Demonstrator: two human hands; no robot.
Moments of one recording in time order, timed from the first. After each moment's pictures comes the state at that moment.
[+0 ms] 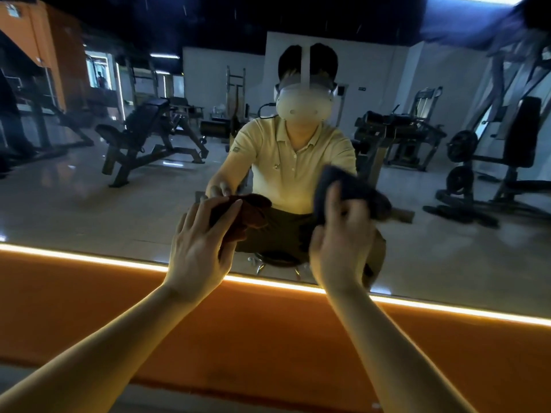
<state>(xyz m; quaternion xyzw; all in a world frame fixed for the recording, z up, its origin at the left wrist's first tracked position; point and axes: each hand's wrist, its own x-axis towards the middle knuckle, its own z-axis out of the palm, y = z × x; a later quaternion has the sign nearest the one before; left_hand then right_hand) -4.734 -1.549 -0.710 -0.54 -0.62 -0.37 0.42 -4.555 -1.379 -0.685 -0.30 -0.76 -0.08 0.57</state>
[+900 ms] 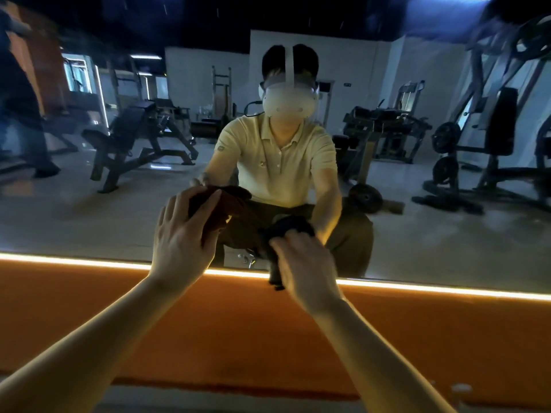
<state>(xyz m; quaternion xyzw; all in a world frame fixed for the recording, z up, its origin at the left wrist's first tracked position) -4.767 -1.577 -0.698 -0.51 -0.65 -0.38 0.41 -4.570 -1.420 -0.727 -0.13 -0.88 -0.16 0.43</state>
